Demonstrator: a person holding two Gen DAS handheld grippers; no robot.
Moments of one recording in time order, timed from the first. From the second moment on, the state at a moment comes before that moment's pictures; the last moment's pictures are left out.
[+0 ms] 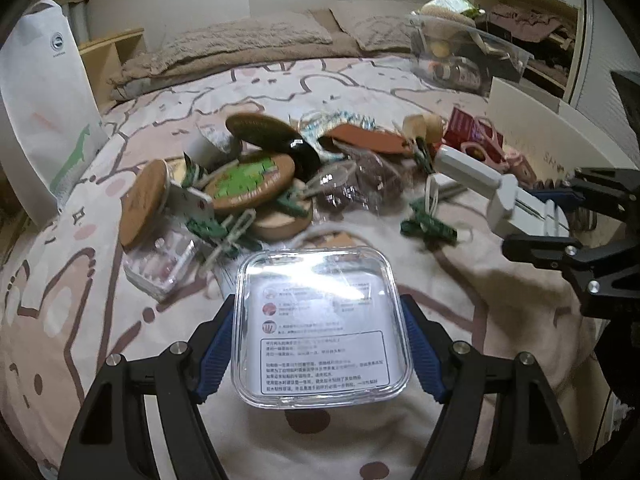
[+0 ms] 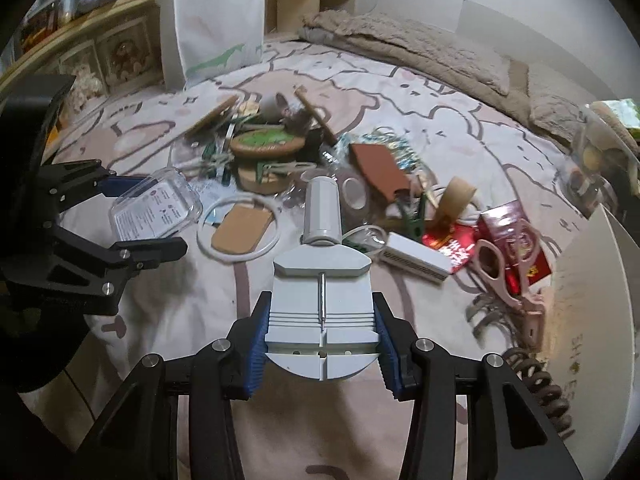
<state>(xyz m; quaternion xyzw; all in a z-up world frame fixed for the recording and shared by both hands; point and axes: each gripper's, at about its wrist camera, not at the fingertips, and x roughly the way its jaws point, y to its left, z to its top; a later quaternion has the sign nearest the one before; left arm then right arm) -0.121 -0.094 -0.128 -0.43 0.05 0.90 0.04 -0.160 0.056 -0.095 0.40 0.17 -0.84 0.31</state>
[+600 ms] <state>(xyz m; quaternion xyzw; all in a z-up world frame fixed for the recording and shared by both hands) -0.127 -0.075 -0.097 -0.39 0.04 0.92 0.05 -0.159 0.115 -0.050 0.36 0.14 -0.89 0.26</state>
